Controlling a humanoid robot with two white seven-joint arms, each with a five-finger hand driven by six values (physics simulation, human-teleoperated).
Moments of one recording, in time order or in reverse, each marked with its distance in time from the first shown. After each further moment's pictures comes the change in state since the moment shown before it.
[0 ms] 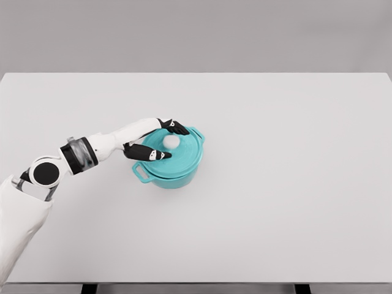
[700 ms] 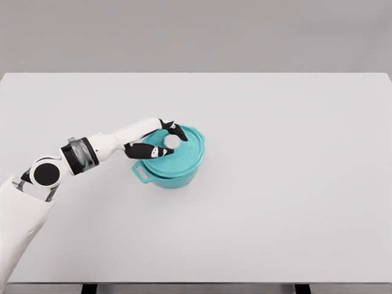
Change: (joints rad) left arm 0.003 -0.006 0.006 -0.005 -0.001 -0.018 -0.001; right arm 0.000 0.000 0.000 0.000 0.000 0.000 0.000
